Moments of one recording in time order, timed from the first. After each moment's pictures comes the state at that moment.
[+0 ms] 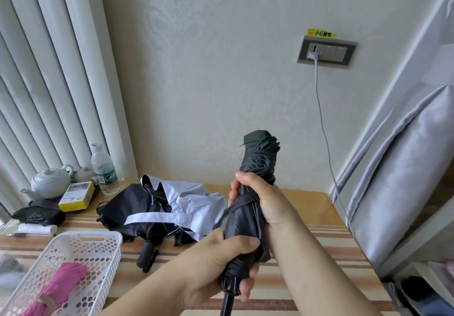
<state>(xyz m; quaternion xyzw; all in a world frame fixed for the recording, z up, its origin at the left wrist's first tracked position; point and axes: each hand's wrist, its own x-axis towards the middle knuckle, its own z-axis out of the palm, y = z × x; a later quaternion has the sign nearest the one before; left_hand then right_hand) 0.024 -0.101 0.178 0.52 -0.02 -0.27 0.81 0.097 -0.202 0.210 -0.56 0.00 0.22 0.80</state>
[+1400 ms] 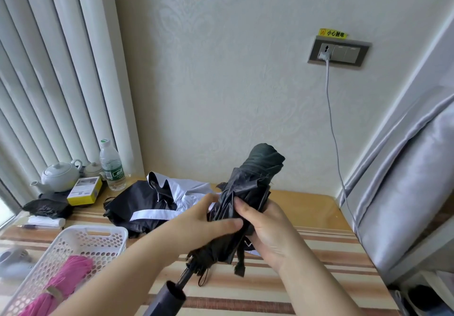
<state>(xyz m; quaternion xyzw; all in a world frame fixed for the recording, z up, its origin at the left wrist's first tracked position) 0.039 -0.067 0.202 0.72 -0.01 -0.11 0.68 0.090 -0.206 0.172 -0.57 -0.06 0.20 0.79</state>
